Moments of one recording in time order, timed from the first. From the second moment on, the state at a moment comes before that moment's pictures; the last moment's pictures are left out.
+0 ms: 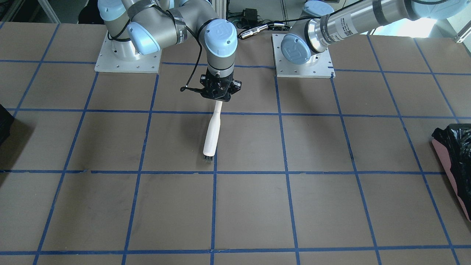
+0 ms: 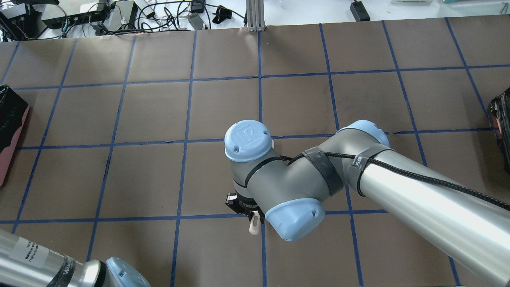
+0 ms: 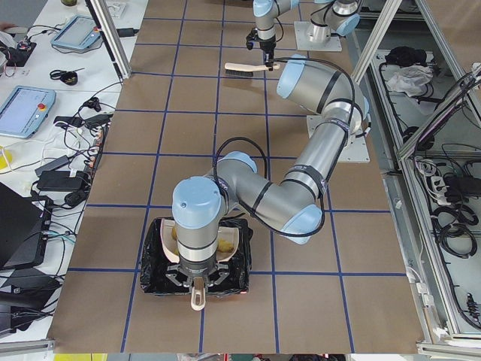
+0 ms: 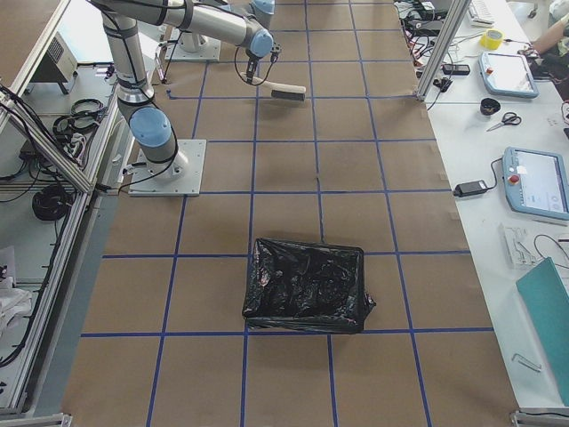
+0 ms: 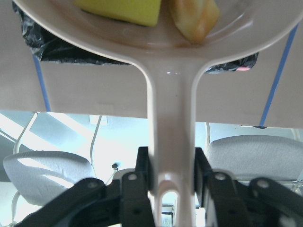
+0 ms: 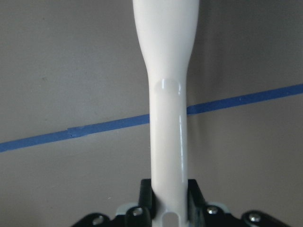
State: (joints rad) left arm -0.55 -2.33 -0.66 -1.36 1.67 2.53; right arm 2.14 -1.38 1.97 -1.98 -1.45 0.75
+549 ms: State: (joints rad) left arm -0.54 -2.35 -0.65 -1.26 1.67 2.48; right arm 2.14 -1.36 1.97 -2.01 -1.45 0.75
